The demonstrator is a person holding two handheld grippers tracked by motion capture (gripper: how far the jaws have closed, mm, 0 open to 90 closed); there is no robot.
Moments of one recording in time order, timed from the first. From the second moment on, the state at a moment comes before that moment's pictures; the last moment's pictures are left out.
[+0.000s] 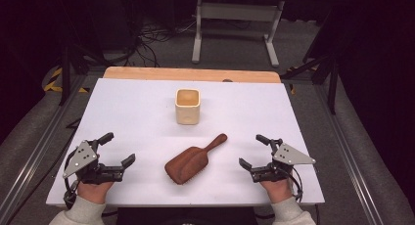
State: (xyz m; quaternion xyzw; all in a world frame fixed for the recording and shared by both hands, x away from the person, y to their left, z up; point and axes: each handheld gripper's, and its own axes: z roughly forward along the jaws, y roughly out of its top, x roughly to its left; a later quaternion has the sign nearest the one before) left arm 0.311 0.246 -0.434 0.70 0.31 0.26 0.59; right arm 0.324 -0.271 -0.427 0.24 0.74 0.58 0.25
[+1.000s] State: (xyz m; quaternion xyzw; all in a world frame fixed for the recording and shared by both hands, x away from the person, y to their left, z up) left arm 0.311 0.251 -0.431 0.71 0.30 0.26 0.59; right arm 0.358 -0.240 -0.392 0.20 0.78 0.57 0.19
